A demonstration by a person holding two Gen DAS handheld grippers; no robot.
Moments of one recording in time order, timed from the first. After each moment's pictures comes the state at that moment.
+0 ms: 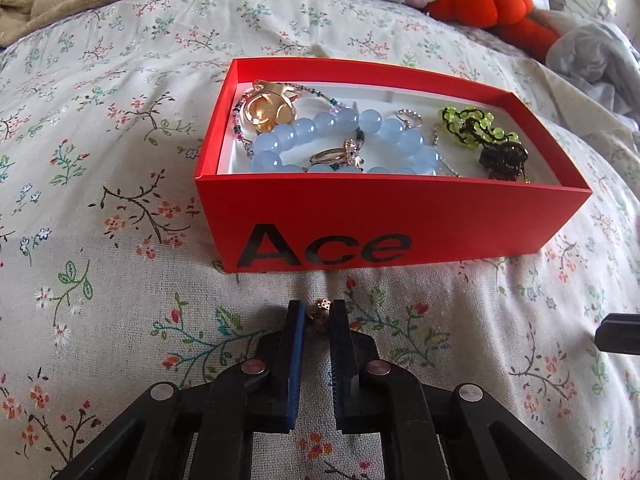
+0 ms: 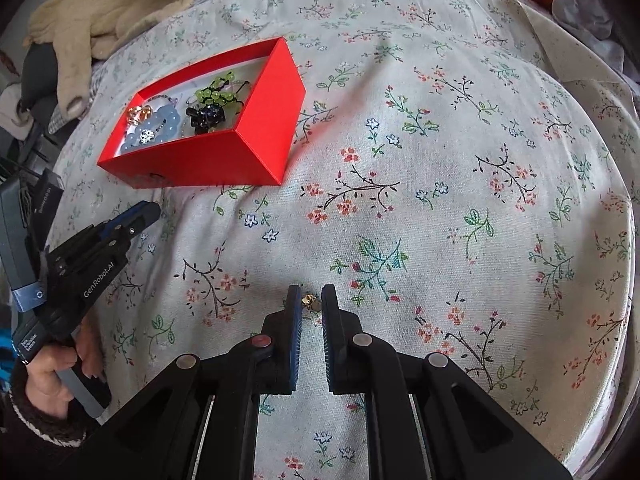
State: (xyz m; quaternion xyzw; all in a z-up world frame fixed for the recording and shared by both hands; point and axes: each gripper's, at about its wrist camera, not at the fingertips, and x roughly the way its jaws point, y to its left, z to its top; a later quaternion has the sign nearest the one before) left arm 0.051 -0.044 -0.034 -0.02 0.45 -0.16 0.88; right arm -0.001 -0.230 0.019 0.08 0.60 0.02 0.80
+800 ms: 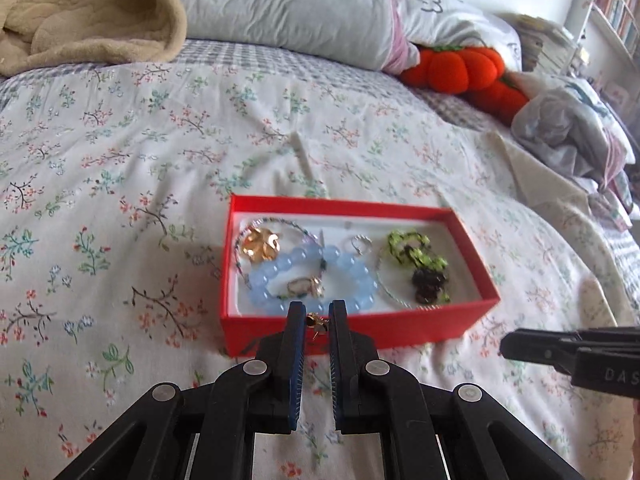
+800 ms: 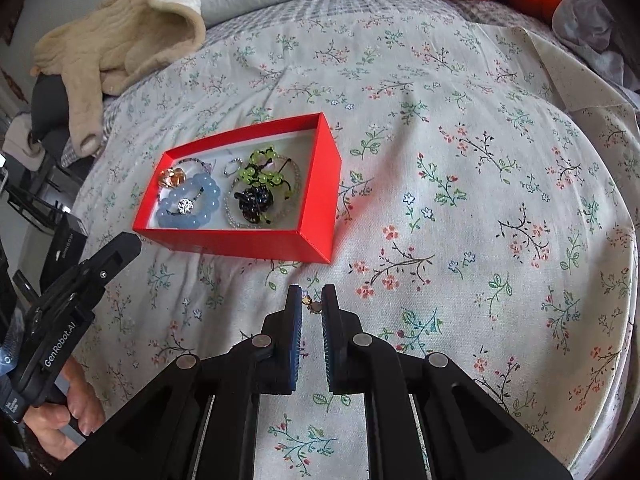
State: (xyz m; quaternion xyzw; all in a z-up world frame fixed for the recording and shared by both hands) left arm 0.053 -0.028 0.035 -0.07 0.38 -0.19 0.90; right arm 0.030 -0.216 0.054 0.12 0.55 0.03 0.83
